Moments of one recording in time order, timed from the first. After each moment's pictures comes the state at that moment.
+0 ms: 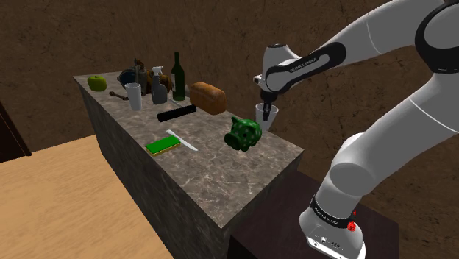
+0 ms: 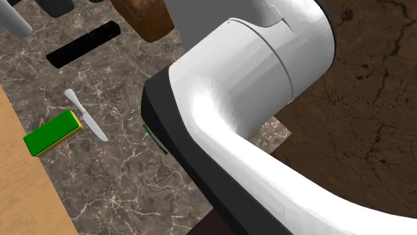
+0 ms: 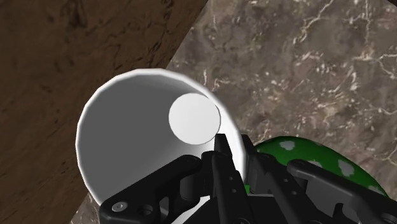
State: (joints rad) arm -0.05 -0.38 -0.33 -2.55 -0.40 2.27 -0.59
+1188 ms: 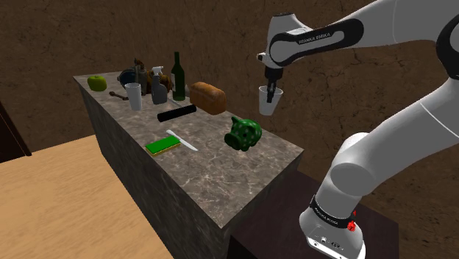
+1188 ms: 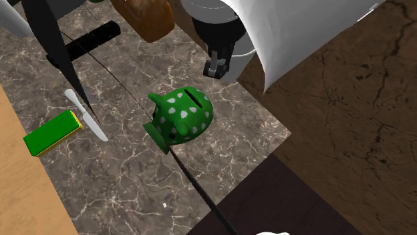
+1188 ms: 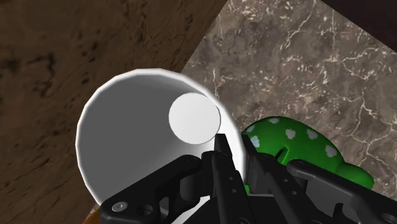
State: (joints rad) arm -0.03 -0.47 -0.29 -2.37 -0.36 2.00 -0.64
